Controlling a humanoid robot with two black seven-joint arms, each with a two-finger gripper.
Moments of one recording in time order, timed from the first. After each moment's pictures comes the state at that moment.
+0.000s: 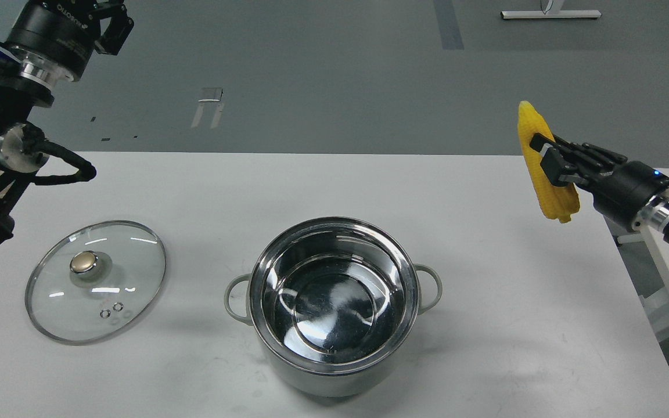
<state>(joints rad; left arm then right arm) -0.80 0.67 -0.86 -0.98 0.30 -0.28 -0.49 0.38 -0.62 1.15 1.51 -1.95 0.24 0.23</state>
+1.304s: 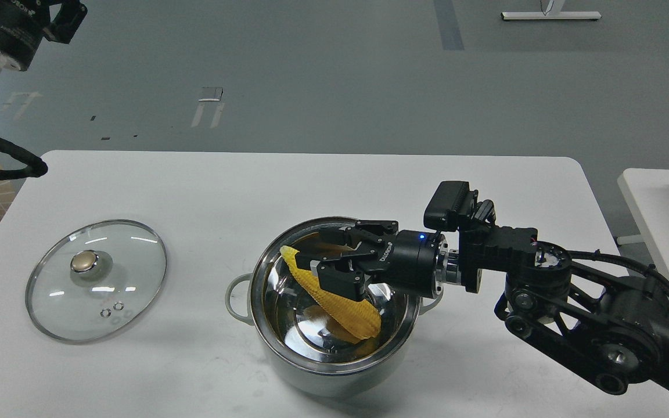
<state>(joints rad) -0.79 0.78 -0.86 -0.99 0.30 -0.29 -0.49 0.64 -0.33 0.57 1.56 -1.96 0.31 0.29</state>
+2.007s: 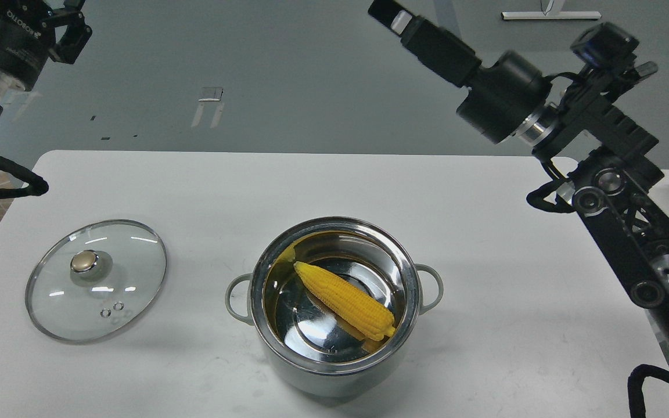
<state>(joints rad) -0.70 0.79 -0.89 -1.03 0.29 -0.30 -0.49 0.67 -0.17 1.18 1.48 -1.64 0.29 0.33</state>
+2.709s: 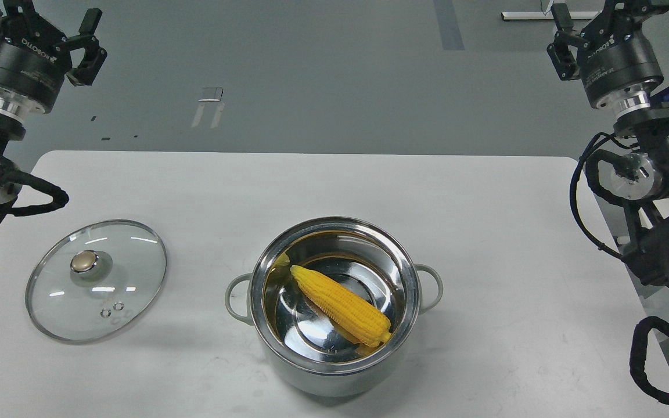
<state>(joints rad) -0.64 0.69 -0.97 -1.00 0.20 -0.32 -0.46 0.77 -0.17 1.39 0.82 -0.90 0.29 0.33</state>
